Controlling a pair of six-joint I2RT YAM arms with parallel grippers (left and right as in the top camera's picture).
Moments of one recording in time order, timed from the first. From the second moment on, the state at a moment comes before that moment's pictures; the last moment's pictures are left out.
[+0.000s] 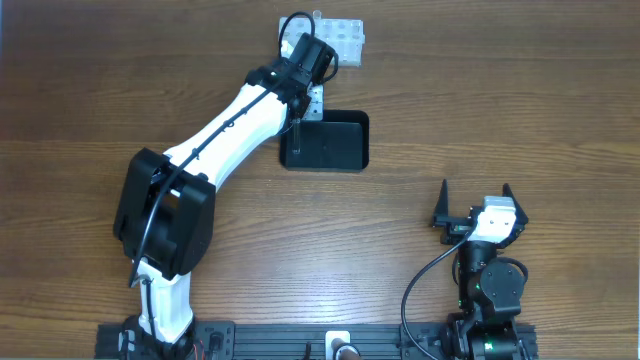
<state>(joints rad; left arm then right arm) -0.53 2.06 1.62 -0.70 -0.23 -0.47 0.07 0.02 0.01 -0.05 0.17 -0.06</state>
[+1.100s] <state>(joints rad) -0.53 2.10 1.61 -0.68 -0.24 -0.48 0.07 0.02 0.01 -0.05 0.17 -0.06</state>
